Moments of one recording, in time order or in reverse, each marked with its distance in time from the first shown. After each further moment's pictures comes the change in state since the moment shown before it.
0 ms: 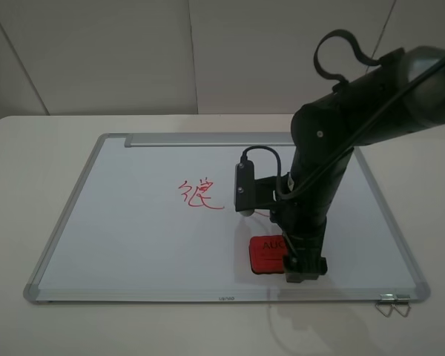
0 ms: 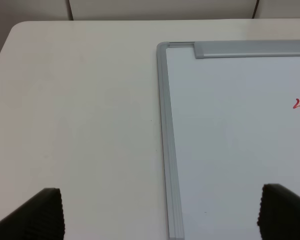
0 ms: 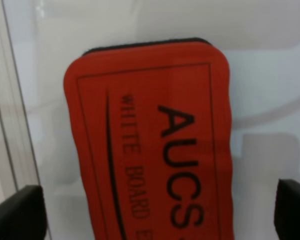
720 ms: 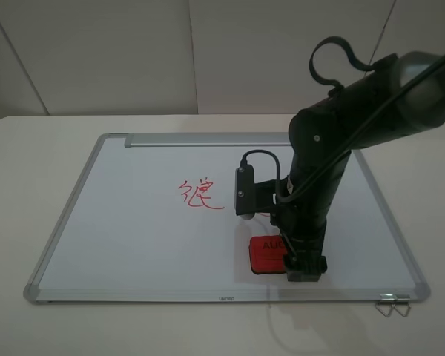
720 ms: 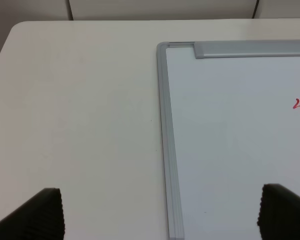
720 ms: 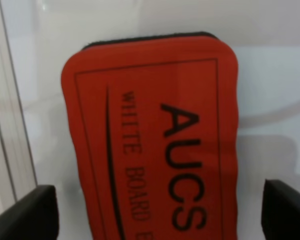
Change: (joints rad) left arm 0.000 0.000 0.000 0.000 0.000 0.000; right arm 0.000 0.014 0.000 -0.009 0.000 0.000
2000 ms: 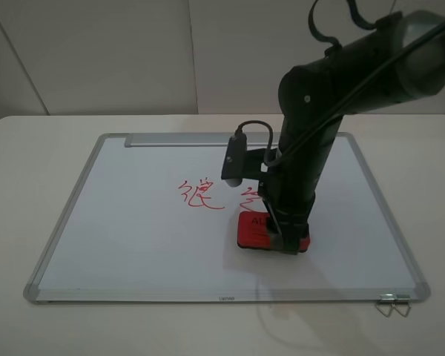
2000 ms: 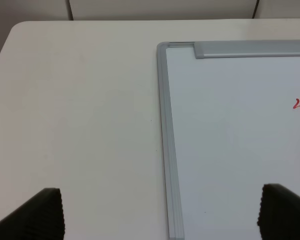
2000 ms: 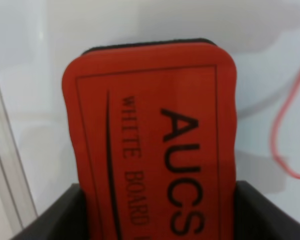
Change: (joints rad) left arm 0.000 0.000 0.000 0.000 0.000 0.000; right arm 0.000 -0.015 -0.175 0.036 0.127 0.144
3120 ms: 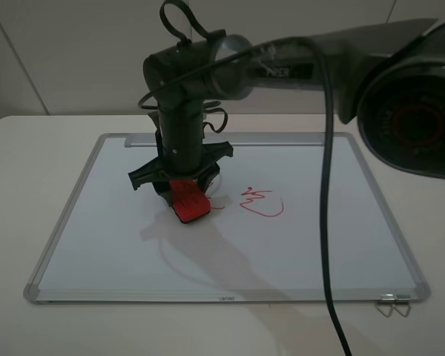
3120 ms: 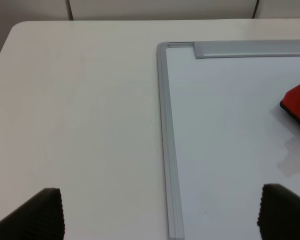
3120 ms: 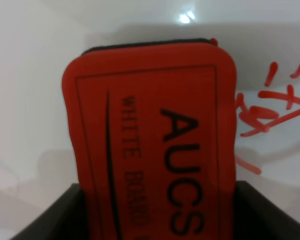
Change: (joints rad) left arm 0.000 0.000 0.000 0.000 0.000 0.000; right arm 0.160 0.508 -0.795 -0.050 0.242 1.060
